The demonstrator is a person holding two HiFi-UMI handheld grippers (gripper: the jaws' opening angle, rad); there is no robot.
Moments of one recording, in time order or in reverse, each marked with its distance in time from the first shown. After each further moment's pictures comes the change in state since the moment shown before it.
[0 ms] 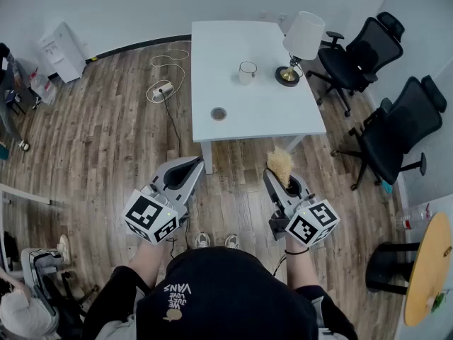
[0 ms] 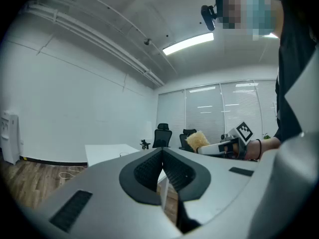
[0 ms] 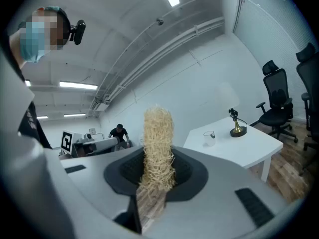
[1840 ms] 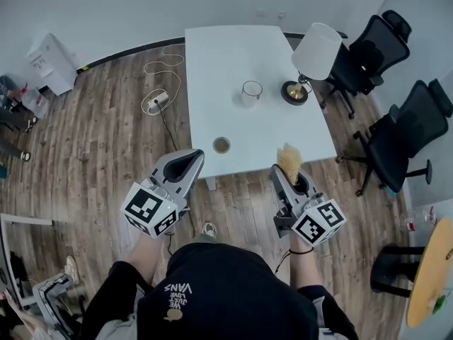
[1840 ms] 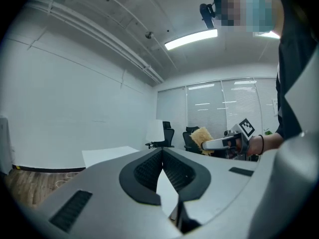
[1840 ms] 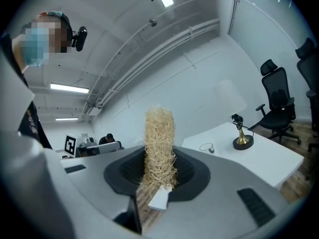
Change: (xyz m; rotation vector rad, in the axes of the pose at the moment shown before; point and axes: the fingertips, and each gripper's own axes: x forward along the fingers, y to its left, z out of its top) left arm 0.104 0.141 0.013 0.029 0.019 -0.049; right arm 0.124 -0.081 0.046 0.013 -0.062 -0.056
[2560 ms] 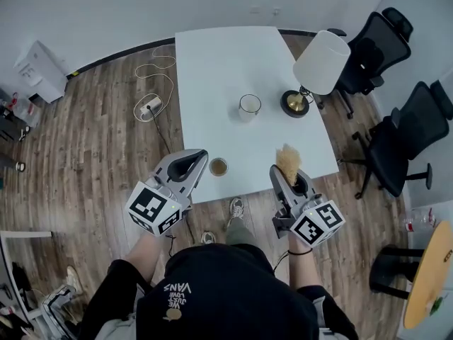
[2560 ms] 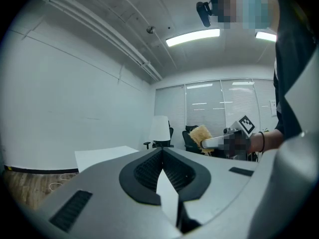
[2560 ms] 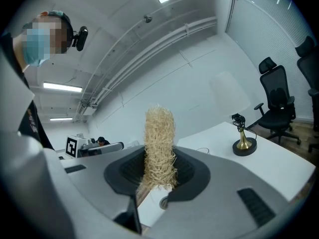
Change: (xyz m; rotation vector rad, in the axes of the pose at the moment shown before) left arm 0.083 0.055 -0.012 0.001 0.011 -0.057; right arm 0.062 -0.062 0.011 0.010 0.006 -0.038
